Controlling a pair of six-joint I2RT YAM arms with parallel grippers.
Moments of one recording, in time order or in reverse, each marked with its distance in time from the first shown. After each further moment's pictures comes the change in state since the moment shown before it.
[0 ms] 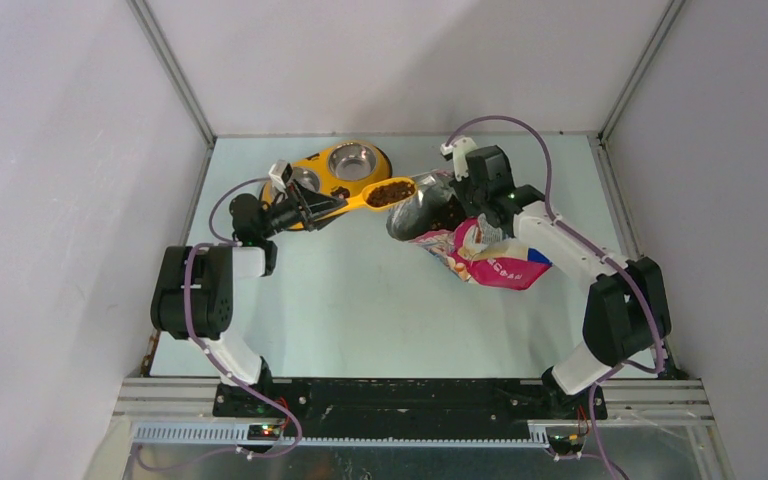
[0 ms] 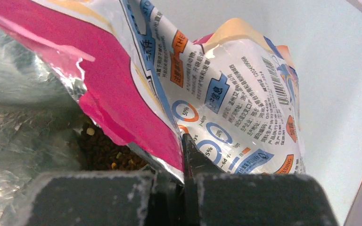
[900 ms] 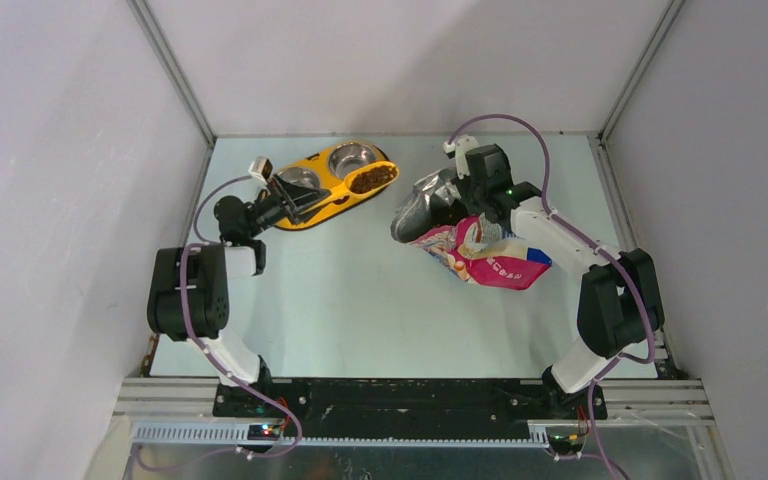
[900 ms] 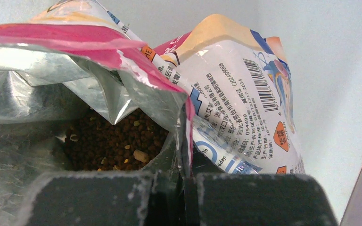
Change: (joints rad) left arm 0.079 0.000 0.000 0.095 -0.013 -0.069; right arm -0.026 0.055 0.019 0.006 0.038 0.018
